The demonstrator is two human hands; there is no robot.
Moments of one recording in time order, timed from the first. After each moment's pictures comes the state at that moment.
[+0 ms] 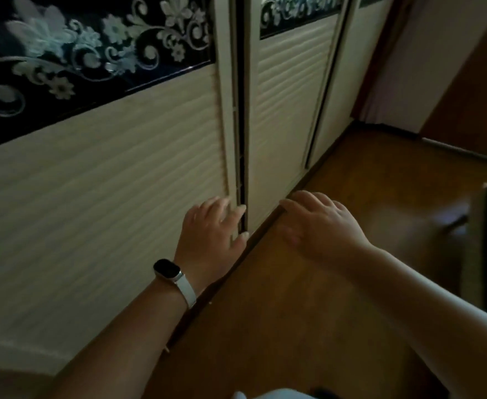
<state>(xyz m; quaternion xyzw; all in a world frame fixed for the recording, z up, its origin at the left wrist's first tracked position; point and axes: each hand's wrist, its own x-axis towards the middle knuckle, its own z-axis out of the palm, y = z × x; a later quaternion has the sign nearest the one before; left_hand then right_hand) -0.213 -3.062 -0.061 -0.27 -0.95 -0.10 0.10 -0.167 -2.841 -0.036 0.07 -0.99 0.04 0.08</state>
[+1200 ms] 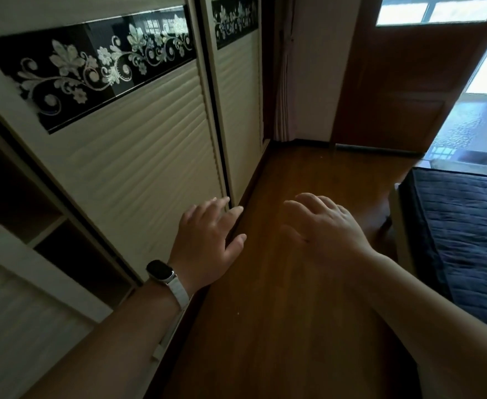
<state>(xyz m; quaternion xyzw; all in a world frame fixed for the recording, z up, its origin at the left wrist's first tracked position) -0.456 -2.633 -0.022 -0.44 -0.88 -0.12 0.12 -0.332 -2.424 -0.023 -0.10 -0.98 0.06 0.14</state>
